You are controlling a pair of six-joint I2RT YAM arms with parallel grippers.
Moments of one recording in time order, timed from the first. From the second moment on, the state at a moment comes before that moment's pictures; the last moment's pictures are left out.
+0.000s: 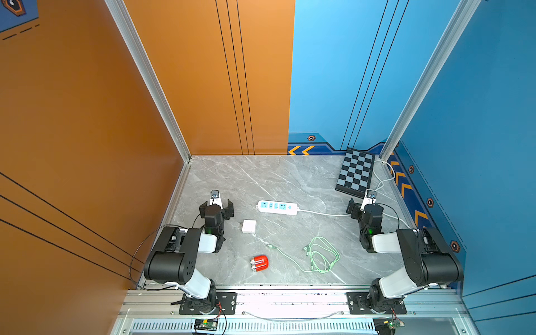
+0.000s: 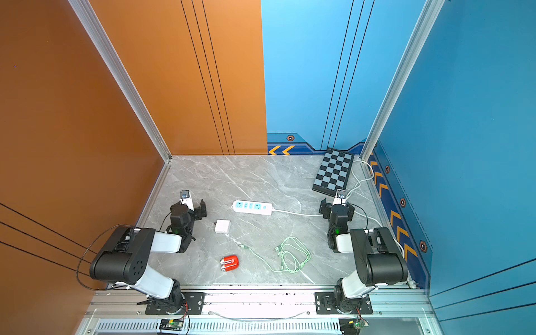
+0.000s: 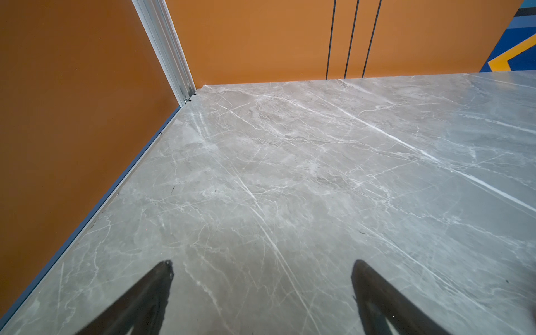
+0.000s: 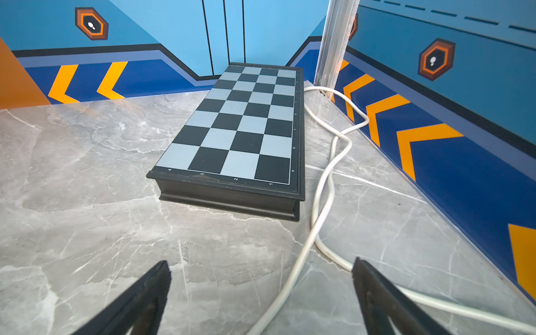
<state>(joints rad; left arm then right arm) -0.06 1.56 0.35 0.89 -0.28 0.01 0.05 1.55 0.34 0.88 0.30 0.09</state>
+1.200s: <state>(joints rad) -0.26 0.82 0.77 -0.49 -0.12 -0.38 0.94 1.65 0.91 -0.21 -0.21 0.08</state>
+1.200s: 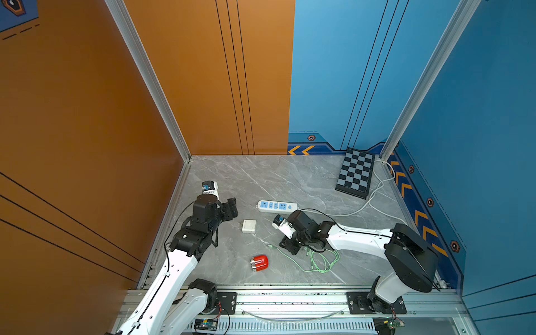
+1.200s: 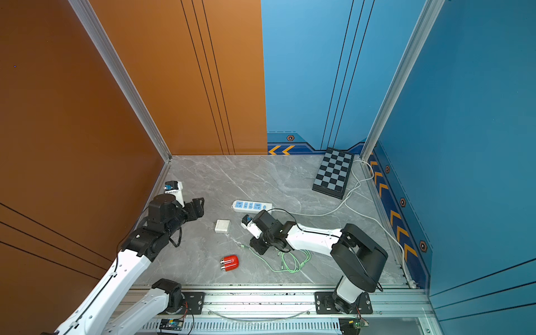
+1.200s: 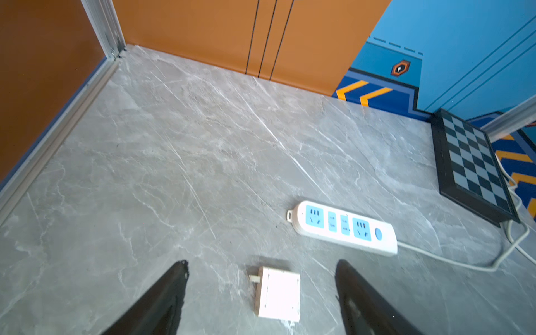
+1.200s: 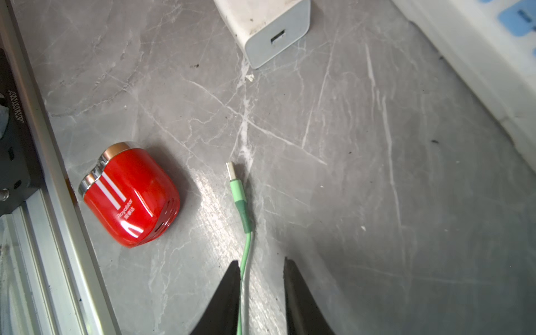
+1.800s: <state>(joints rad) -0.13 0.77 0.71 -0.60 0.04 -0.47 1.04 1.88 1.08 -0.22 -0.08 0.03</state>
